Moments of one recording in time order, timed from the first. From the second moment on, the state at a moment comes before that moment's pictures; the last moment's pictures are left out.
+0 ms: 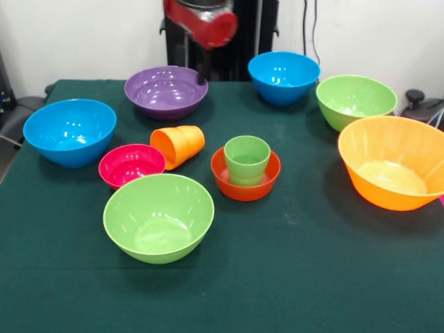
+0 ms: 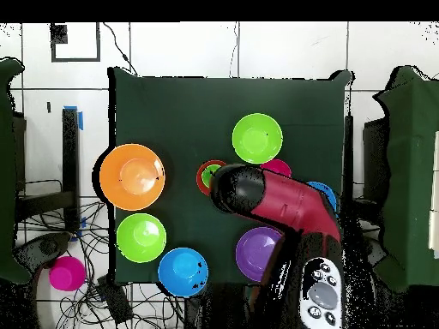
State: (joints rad) arm -0.20 -0.75 -0.21 1.69 0.01 0.67 2.33
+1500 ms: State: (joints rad) arm -0.65 -0.66 0.37 1.64 -0.43 0.60 1.86
